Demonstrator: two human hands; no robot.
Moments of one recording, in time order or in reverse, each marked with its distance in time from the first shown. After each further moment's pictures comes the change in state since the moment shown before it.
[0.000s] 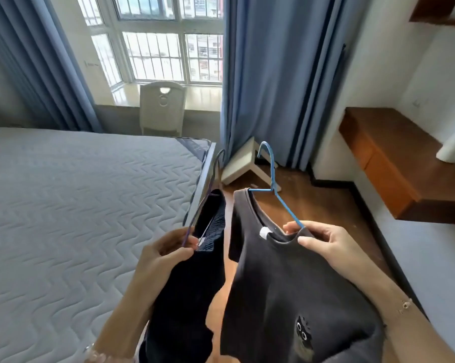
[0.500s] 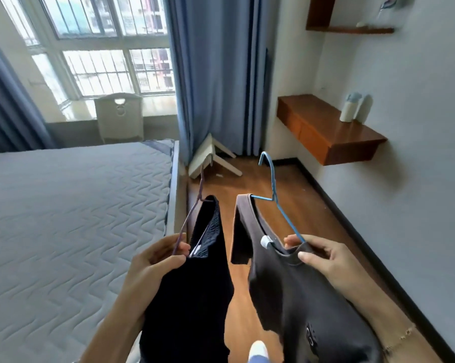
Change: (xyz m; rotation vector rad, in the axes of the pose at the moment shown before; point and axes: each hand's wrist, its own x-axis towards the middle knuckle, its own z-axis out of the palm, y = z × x) left_hand -0.240 -0.032 -0.100 -0.101 -0.249 0.005; right_hand -0.331 0.005 0.118 0.033 0.279 0.027
